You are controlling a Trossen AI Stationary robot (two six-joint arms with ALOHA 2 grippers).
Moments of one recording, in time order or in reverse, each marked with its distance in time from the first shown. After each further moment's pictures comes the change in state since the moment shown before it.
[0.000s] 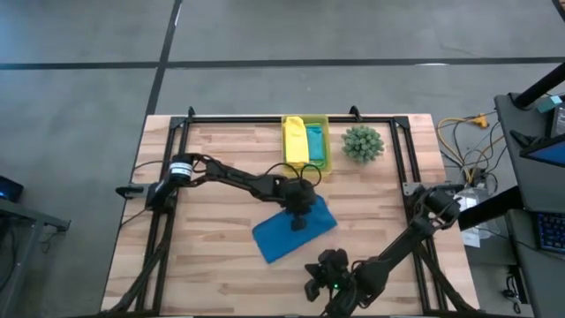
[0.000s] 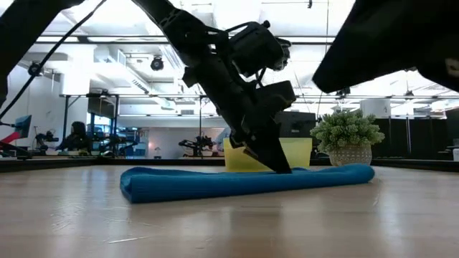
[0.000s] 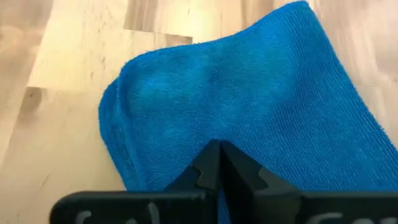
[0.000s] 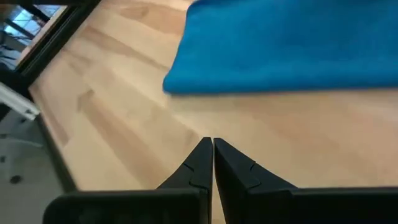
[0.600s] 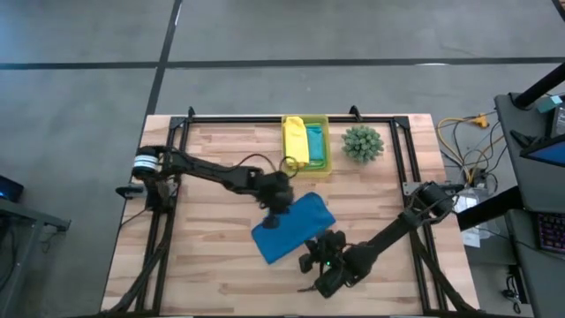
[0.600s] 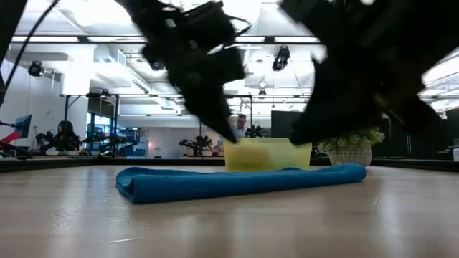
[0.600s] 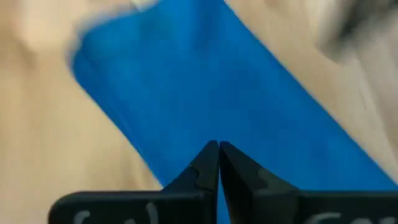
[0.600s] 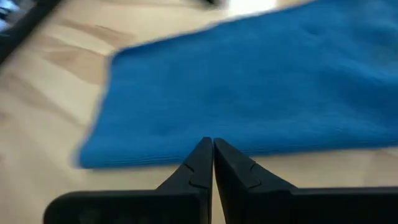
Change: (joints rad) left arm 0.017 -0.324 -0.266 -0.047 0.178 0.172; right arm -0.117 0.000 -0.124 0.011 0.050 0.034
